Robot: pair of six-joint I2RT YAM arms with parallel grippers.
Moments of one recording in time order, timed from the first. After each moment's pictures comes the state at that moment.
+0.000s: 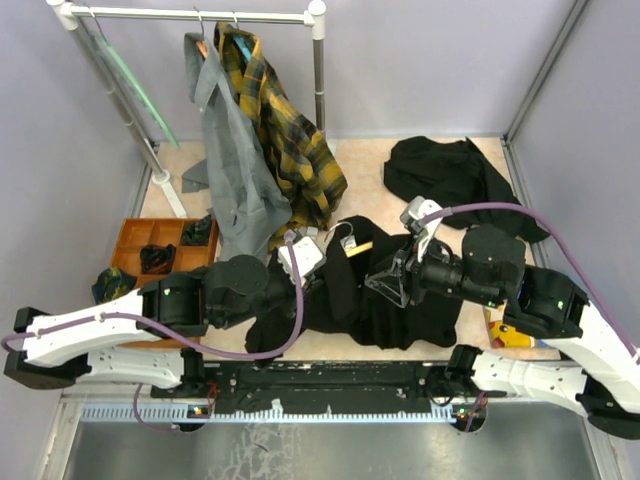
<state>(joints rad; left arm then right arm) -1.42 1.05 1.25 -0.58 -0.43 -0.08 1.05 0.75 1.25 -0.78 -0.05 0.21</state>
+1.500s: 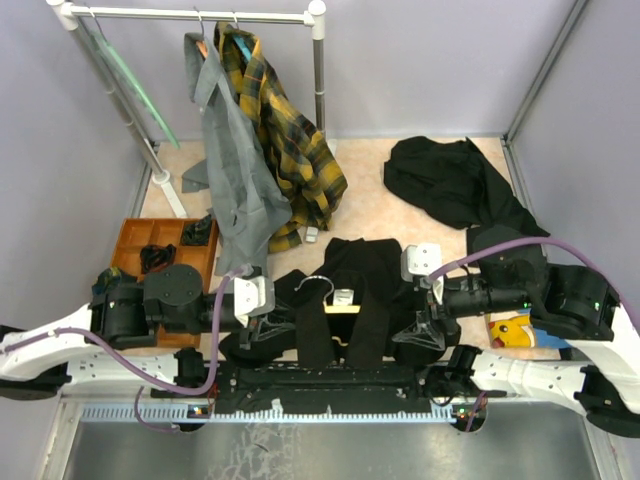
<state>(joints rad) -1.42 0.77 1.13 -0.59 0.05 0.02 1.05 0.79 1.44 -1.17 -0.40 -0.19</state>
